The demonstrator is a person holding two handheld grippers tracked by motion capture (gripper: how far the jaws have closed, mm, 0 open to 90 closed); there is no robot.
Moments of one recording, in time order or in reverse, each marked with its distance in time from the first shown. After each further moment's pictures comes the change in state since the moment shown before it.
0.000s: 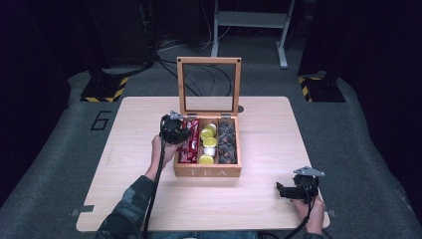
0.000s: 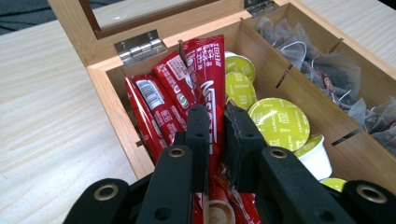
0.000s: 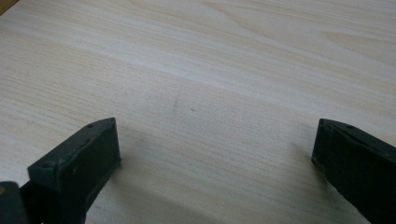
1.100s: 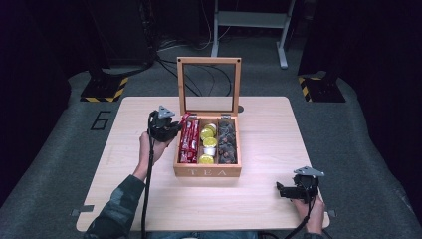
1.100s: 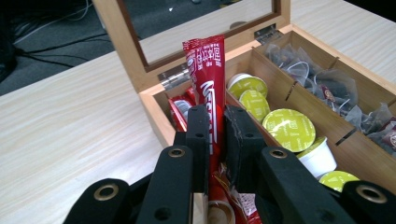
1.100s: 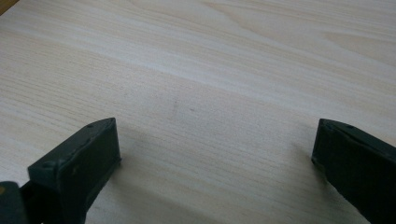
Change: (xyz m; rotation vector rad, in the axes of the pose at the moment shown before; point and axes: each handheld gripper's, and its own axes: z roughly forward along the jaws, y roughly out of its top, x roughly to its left) left arm 0.011 0.006 -0.045 -0.078 0.074 0.063; right arm 0.000 0.000 0.000 -0.001 0.000 0.000
